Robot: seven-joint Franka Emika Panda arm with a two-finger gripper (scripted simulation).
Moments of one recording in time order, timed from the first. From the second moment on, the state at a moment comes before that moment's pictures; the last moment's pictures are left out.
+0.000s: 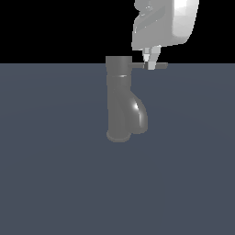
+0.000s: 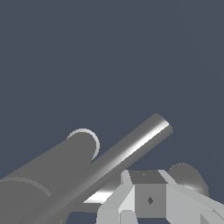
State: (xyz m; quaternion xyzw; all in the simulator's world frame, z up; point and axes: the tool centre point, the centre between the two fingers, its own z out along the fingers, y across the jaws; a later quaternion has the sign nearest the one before) arm -0.084 -0.079 0.285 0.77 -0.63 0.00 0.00
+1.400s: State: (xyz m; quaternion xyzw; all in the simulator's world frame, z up) arm -0.026 -0.106 0.285 0.78 -0.63 0.00 0.00
